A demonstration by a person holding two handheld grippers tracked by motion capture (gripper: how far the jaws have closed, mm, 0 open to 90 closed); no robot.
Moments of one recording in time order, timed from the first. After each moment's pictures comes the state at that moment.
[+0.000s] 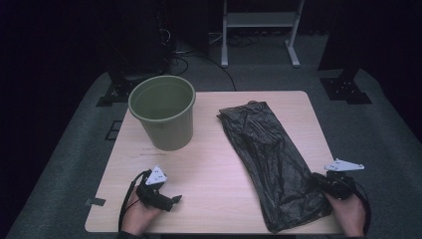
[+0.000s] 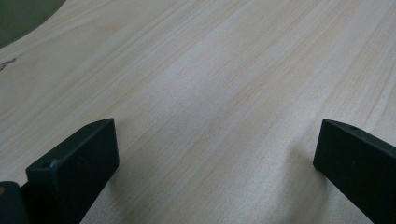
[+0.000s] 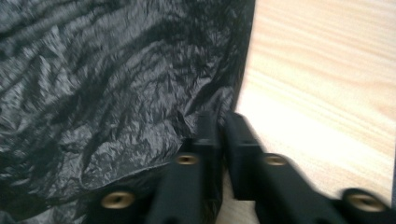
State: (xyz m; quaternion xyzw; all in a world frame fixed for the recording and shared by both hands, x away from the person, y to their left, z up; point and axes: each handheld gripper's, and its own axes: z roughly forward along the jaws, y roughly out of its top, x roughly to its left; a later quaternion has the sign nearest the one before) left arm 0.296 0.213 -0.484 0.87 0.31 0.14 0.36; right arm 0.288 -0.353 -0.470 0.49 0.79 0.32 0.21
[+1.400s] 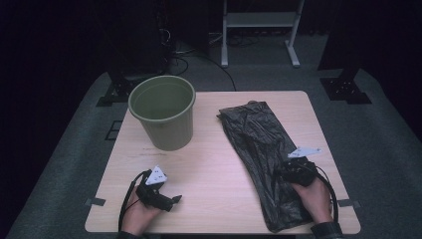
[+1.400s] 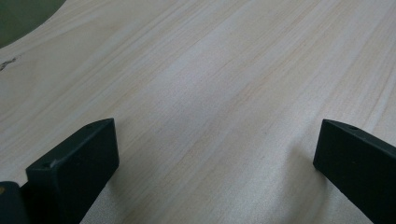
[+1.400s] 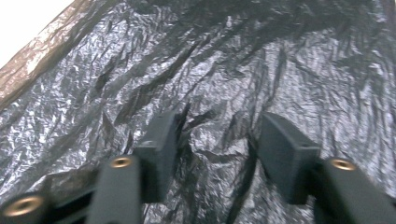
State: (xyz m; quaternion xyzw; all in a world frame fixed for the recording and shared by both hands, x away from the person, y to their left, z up) left arm 0.296 0.213 -0.484 0.87 0.31 0.14 0.36; right arm 0.337 -0.271 -0.473 0.44 0.82 0.32 0.17
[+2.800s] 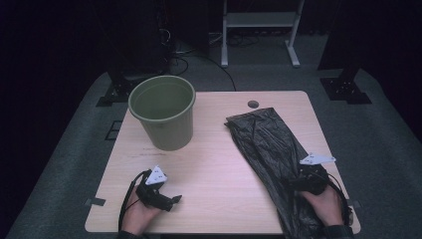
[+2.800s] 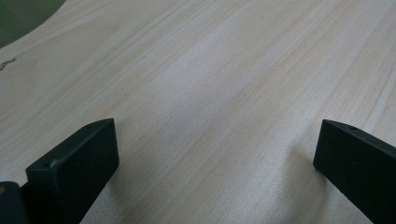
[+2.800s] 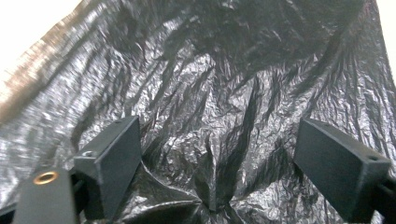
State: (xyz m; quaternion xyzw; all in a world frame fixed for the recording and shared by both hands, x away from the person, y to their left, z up) left arm 0.296 0.214 -0.484 0.87 0.31 0.13 0.36; right arm 0.317 -0.297 -0.481 0.45 0.81 0.34 0.19
